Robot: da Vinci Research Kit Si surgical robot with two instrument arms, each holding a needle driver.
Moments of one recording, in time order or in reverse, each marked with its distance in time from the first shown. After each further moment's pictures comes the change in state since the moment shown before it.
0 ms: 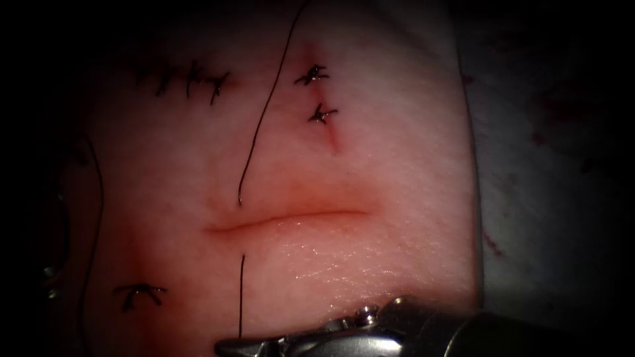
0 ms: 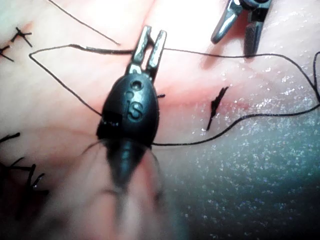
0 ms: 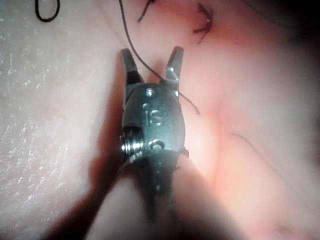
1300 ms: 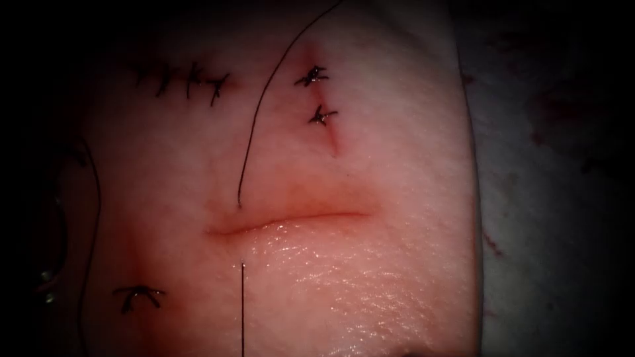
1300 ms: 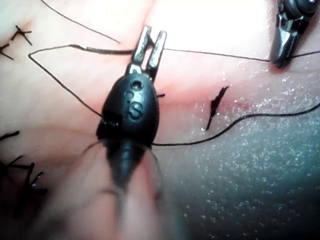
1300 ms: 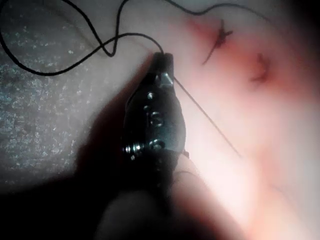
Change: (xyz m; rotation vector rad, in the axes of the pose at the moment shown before) right arm 0.009 -0.010 -0.001 0.113 0.044 -0.105; left arm 0.000 0.000 0.000 0.002 0.001 -0.009
